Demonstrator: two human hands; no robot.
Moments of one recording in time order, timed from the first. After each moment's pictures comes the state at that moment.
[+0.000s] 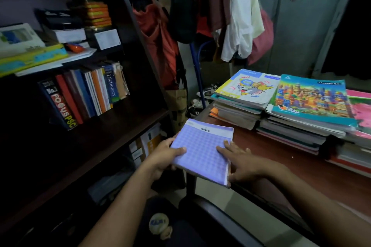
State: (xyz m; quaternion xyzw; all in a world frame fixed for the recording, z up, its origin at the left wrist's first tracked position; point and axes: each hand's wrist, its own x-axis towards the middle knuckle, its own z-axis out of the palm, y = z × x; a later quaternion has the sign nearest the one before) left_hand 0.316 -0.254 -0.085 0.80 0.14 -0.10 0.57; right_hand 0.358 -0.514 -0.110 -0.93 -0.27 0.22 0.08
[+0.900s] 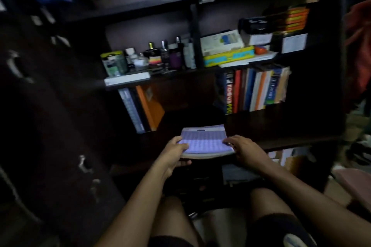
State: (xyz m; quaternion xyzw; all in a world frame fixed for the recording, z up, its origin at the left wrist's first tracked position) left_hand 0.088 -0.002 -0.049 0.60 0.44 0.25 0.62; right_hand 0.306 -0.136 -0.093 -0.75 -0.61 0.03 0.26
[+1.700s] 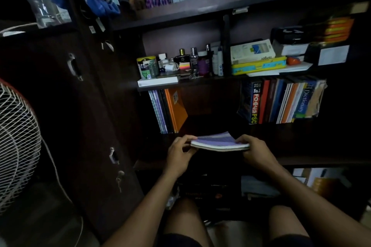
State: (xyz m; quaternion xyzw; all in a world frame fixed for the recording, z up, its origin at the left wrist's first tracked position) left_hand 0.040 0.020 -0.067 0.79 0.32 0.42 0.31; right_hand 0.285 -0.105 -0.063 -0.72 -0.54 0.12 0.42
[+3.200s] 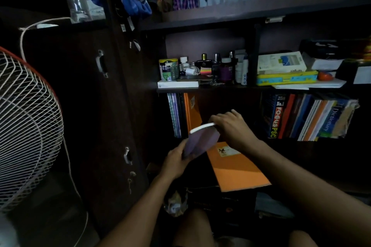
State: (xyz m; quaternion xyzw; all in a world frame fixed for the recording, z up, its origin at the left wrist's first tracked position) left_hand -0.011 0.069 -0.065 0.81 0.40 0.33 0.26; right_hand 0.200 -0.015 0.038 -0.61 -0.73 -0.22 0.20
